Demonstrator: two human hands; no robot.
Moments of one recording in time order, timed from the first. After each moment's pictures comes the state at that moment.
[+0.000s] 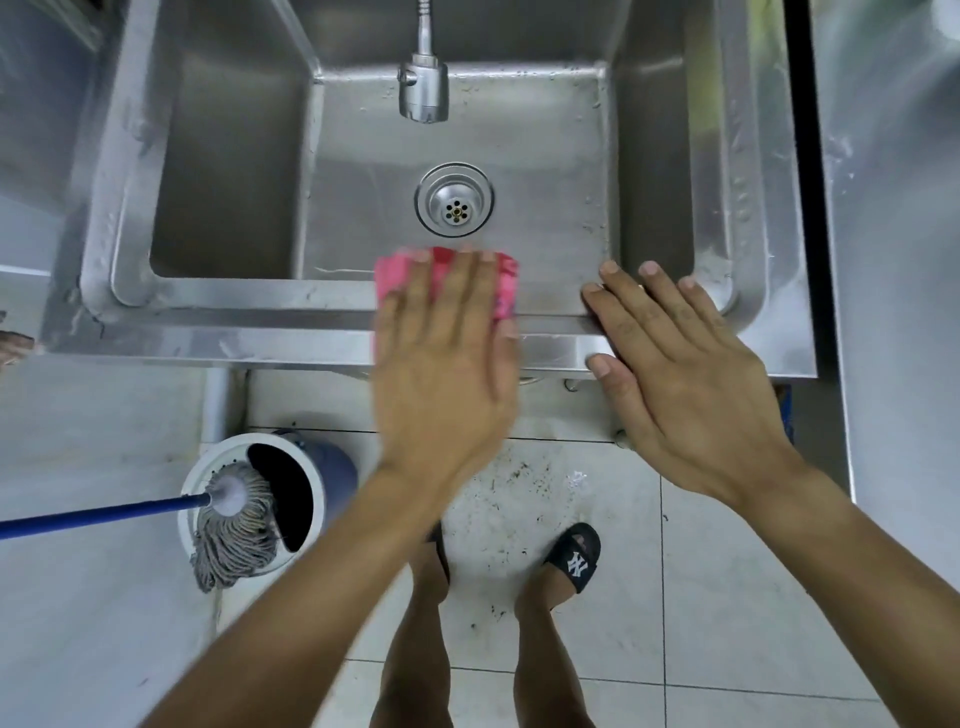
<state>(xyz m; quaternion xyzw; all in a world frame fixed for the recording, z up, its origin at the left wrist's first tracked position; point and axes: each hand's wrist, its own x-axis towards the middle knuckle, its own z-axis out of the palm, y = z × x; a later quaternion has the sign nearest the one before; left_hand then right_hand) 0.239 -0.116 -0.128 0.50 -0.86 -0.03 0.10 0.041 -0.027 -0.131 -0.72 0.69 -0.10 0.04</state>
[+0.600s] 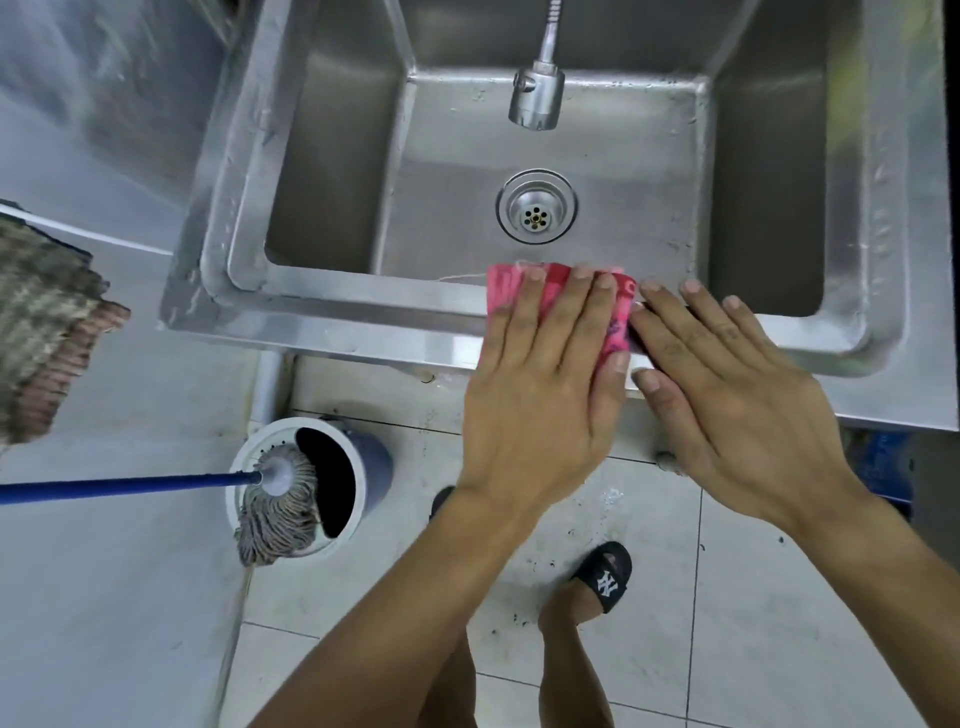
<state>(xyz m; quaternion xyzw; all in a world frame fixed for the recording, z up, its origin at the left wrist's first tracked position) 0.256 -0.113 -0.126 0.46 -0.87 -0.09 0.15 0.079 -0.055 -0.131 -0.75 0.65 -0.09 0.06</state>
